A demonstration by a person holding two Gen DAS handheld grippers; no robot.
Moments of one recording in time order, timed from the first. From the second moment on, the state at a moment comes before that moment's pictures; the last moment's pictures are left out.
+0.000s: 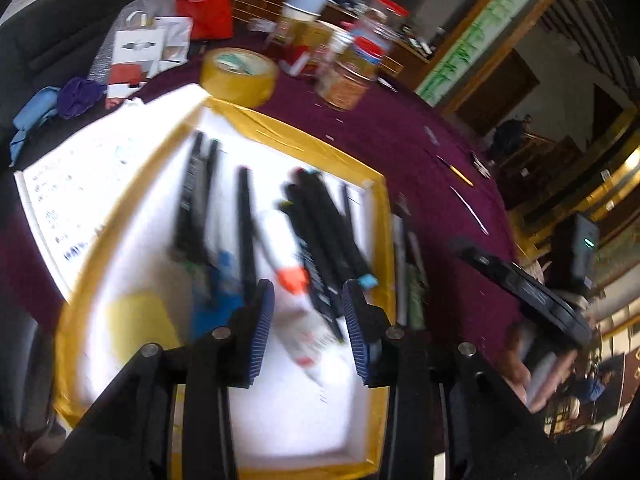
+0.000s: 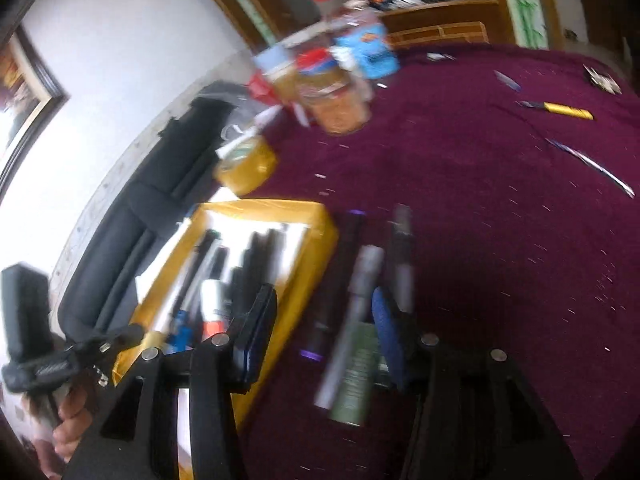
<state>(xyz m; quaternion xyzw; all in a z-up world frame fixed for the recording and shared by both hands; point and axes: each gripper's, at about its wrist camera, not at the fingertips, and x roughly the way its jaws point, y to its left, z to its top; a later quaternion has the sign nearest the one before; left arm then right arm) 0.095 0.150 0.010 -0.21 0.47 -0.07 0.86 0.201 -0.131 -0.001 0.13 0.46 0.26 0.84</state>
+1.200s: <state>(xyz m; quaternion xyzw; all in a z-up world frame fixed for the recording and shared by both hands) 0.081 0.054 0.012 -0.14 0.51 -0.12 0.84 0.247 -0.125 -0.050 -0.08 0.52 0.14 0.84</state>
